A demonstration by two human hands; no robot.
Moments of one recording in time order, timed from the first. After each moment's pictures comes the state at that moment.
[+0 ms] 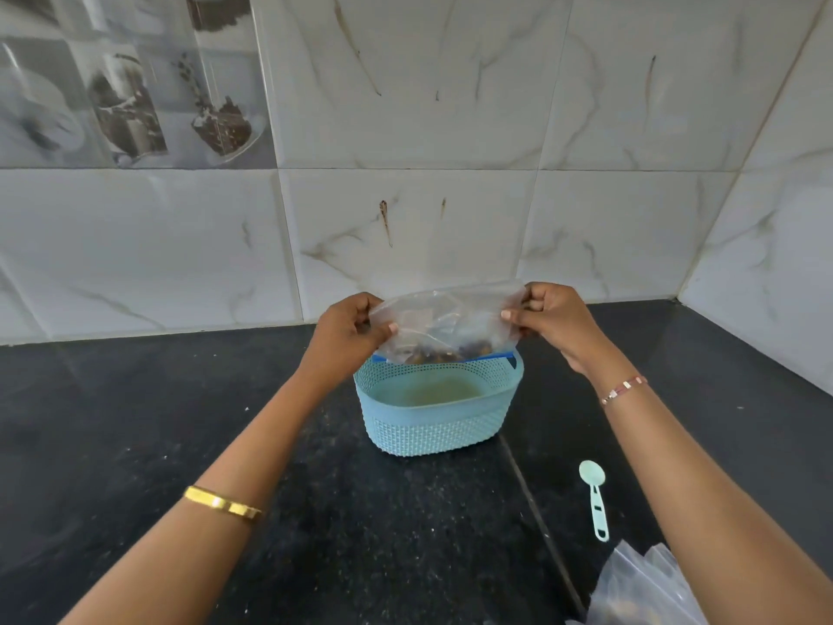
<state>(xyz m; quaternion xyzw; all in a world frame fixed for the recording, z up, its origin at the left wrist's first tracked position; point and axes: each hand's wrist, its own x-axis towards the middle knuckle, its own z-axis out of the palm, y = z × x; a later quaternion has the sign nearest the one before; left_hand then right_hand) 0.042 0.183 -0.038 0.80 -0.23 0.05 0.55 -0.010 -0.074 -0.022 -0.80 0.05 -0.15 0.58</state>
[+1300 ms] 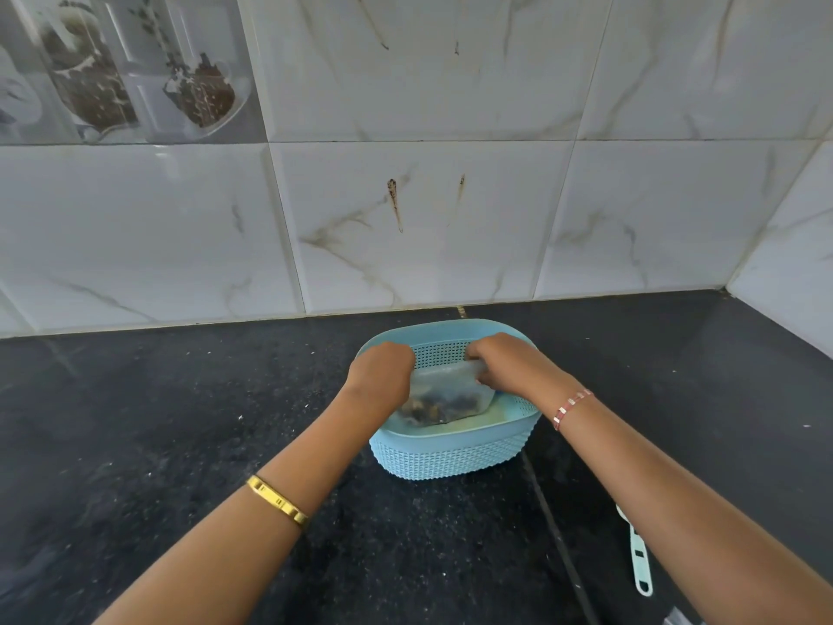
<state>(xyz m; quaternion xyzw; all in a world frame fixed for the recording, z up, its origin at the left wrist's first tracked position) 0.091 0.132 -0.089 0.97 -0.23 -0.03 0.03 0.068 -0.048 -0.091 -1.00 -0.05 0.03 0.05</state>
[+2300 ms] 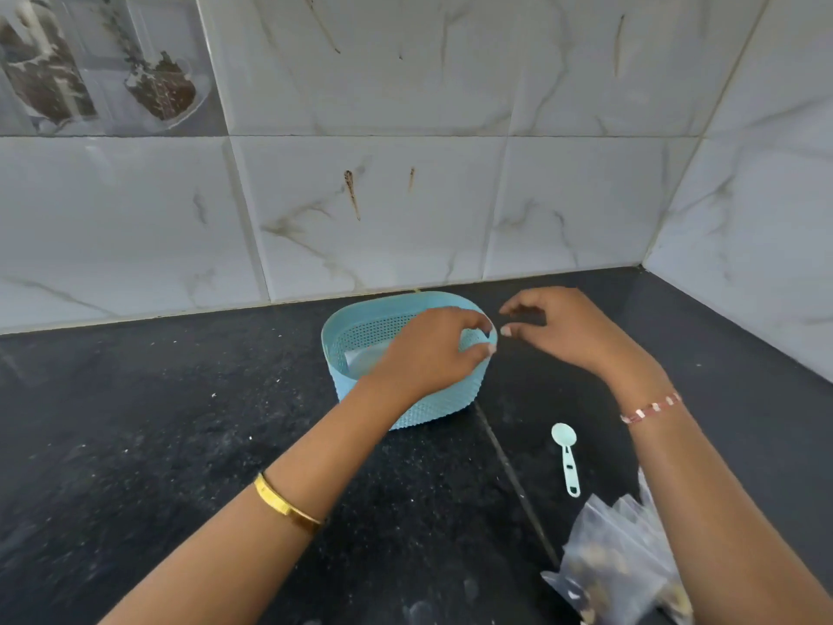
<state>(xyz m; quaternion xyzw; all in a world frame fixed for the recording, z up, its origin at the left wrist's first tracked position) -0.016 0.099 -0.035 0.86 -0.41 0.02 0.31 -0.067 -0.074 -0.016 -0.96 0.05 -0.11 0.24</state>
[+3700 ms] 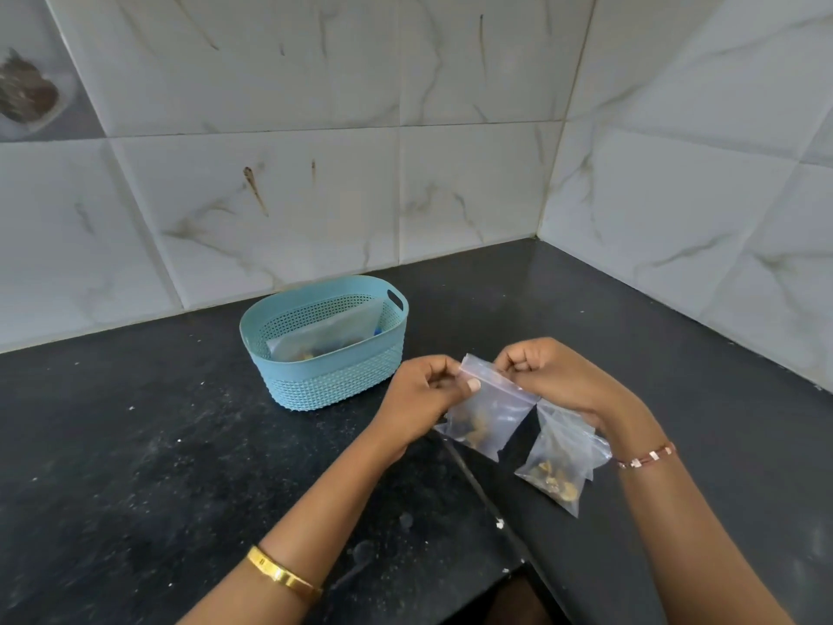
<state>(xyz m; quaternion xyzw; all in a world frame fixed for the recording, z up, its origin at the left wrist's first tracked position) -0.106 0.070 -0.092 0.67 -0.33 -0.24 0.61 -0.207 -0.078 -0.039 -0.88 0.17 0.00 0.45</state>
